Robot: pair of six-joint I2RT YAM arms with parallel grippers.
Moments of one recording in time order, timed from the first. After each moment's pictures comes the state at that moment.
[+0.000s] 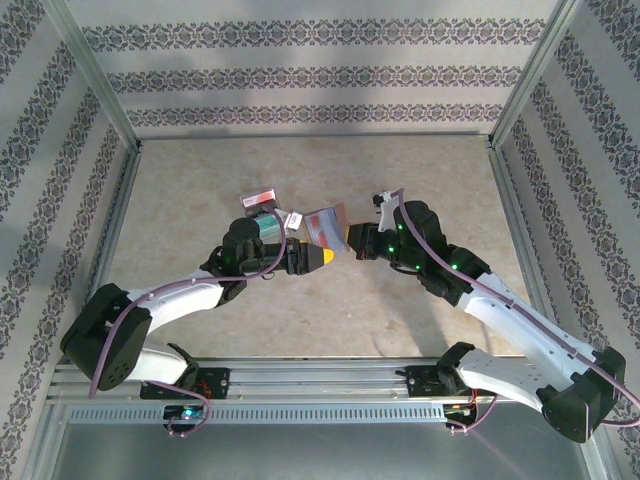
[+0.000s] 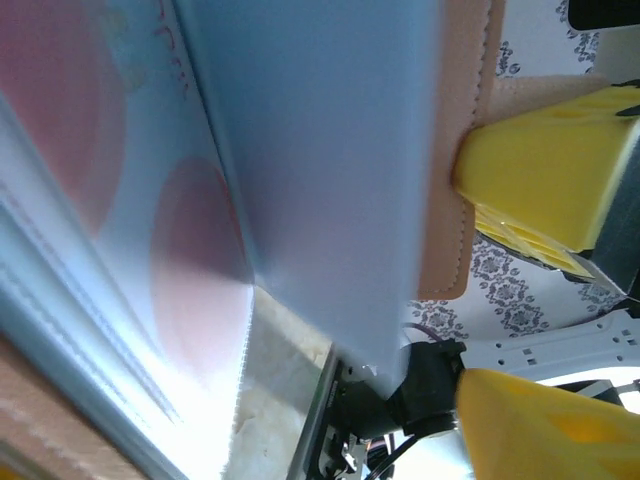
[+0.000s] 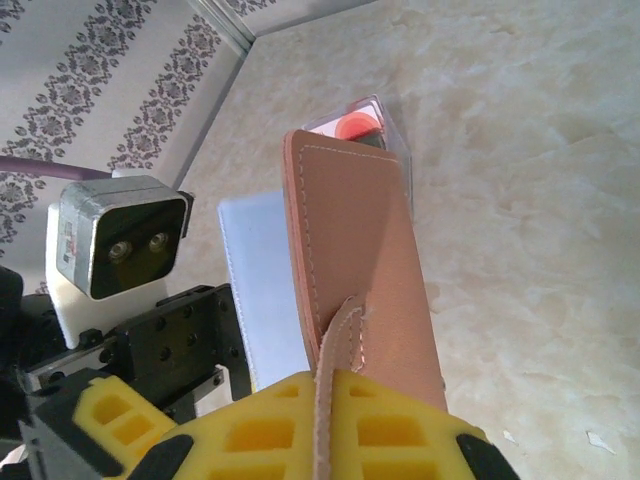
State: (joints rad) left arm -0.59 1.38 0.61 0.60 0.73 -0.81; right arm 0.66 1.01 0.91 -0.37 -0.17 0.63
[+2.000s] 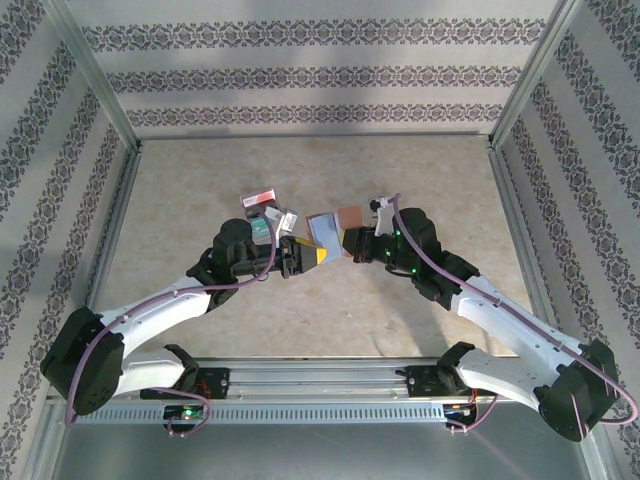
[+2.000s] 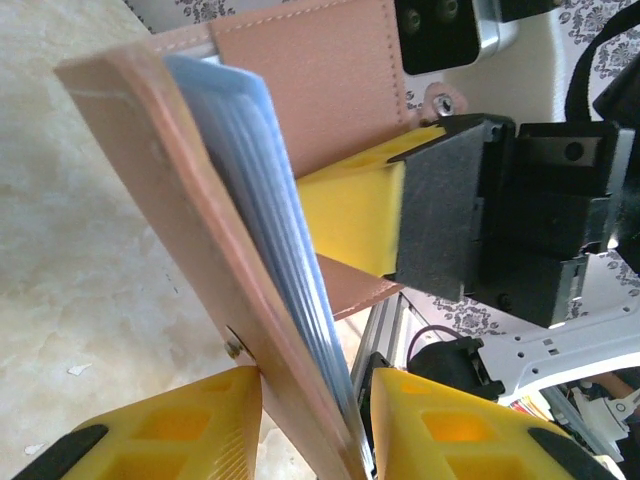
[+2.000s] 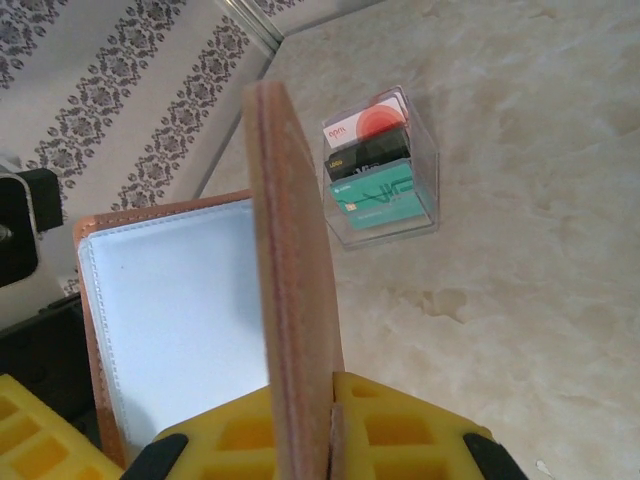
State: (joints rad) left arm -0.61 1.21 0.62 0.42 0.65 -0.66; right arm 0.63 1.03 0.77 -0.15 -0.26 0.65
